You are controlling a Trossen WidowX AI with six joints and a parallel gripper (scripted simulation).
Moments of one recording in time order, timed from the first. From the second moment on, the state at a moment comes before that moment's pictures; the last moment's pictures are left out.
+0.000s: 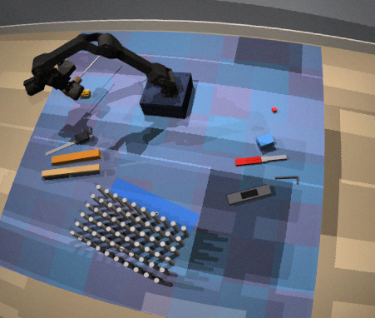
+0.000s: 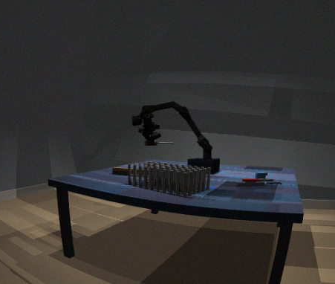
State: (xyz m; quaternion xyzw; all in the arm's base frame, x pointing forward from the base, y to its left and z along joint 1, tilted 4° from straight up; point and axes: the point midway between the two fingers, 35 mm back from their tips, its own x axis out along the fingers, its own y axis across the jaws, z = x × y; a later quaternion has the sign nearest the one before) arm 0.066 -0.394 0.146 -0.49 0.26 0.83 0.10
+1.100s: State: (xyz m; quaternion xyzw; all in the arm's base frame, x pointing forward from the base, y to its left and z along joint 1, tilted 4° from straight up) arm 0.067 -0.405 0.119 -0.49 0.27 0.82 0.10
